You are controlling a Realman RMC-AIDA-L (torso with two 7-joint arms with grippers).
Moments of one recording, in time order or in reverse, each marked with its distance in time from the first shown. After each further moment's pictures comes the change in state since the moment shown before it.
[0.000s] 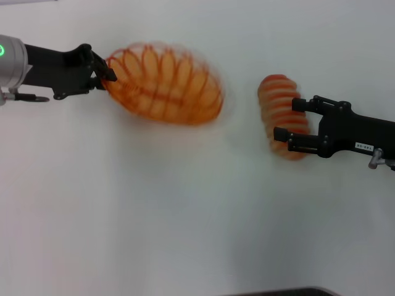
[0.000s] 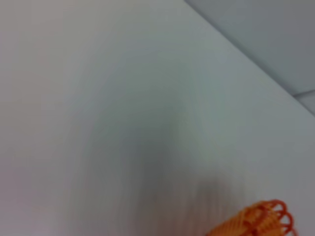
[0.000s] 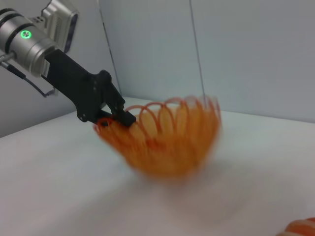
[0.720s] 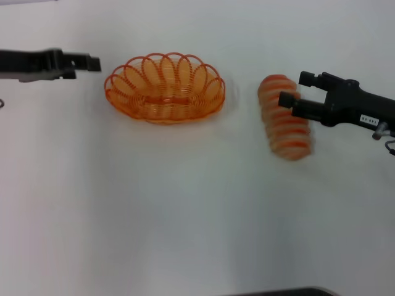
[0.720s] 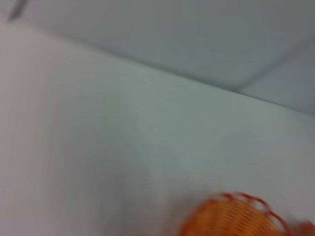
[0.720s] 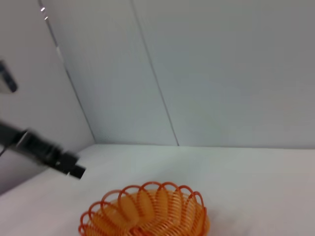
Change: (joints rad) left arm 0.121 0.072 0.016 0.048 -0.219 0.107 0.584; right arm 0.032 0.014 0.131 0.000 0.004 -0.010 0.148
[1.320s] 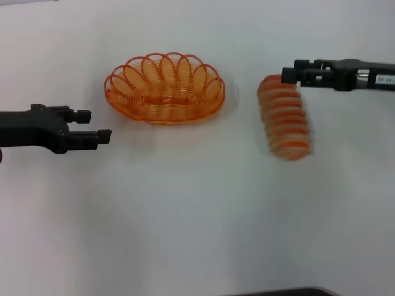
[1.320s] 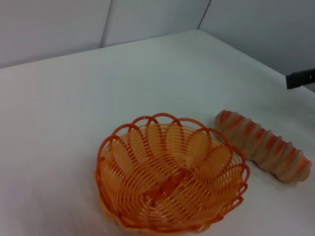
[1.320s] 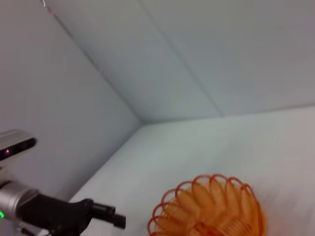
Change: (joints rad) left arm 0.140 -0.024 -0.003 -0.054 -0.072 0.120 0.697; right arm 0.100 -0.090 -0.123 -0.159 -0.065 -0.158 0.588
